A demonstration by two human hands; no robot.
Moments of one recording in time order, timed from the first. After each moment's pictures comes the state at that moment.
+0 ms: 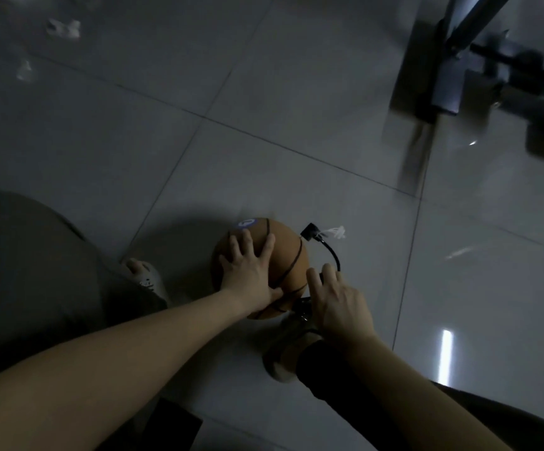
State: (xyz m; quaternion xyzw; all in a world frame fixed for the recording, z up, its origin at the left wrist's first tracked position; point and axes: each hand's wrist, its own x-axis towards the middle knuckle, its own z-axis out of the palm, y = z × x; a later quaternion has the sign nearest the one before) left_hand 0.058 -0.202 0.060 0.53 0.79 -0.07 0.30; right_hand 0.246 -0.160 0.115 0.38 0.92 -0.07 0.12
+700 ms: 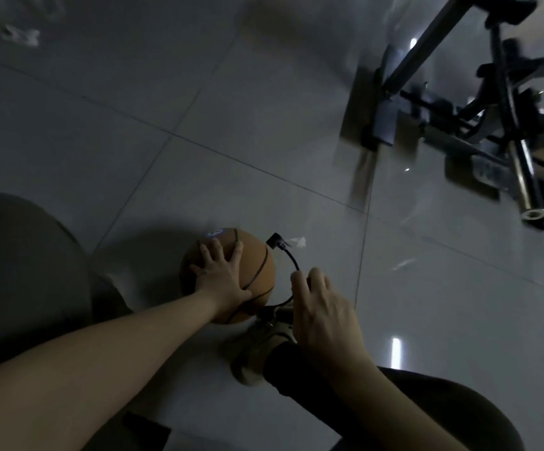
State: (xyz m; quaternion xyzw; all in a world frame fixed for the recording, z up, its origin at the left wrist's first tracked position) left_hand 0.064 -0.196 0.079 0.55 0.77 -0.06 0.31; right_hand 0.260 -0.201 0.230 0.42 0.90 -0.02 0.06
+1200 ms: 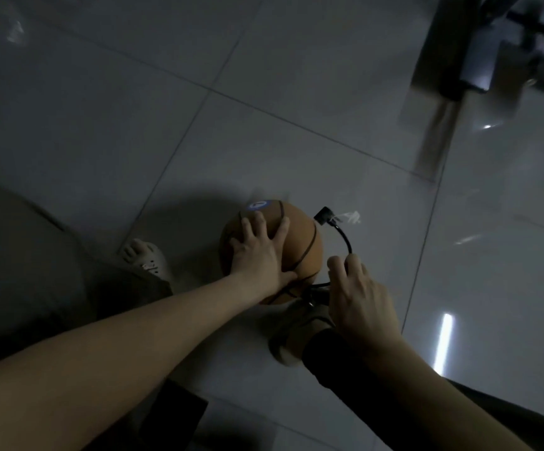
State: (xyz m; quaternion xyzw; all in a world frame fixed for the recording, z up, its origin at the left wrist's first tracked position) left_hand 0.063 -0.186 0.069 0.55 0.79 -0.07 0.26; right_hand 0.258 -0.158 0.138 0.41 0.91 -0.07 0.09
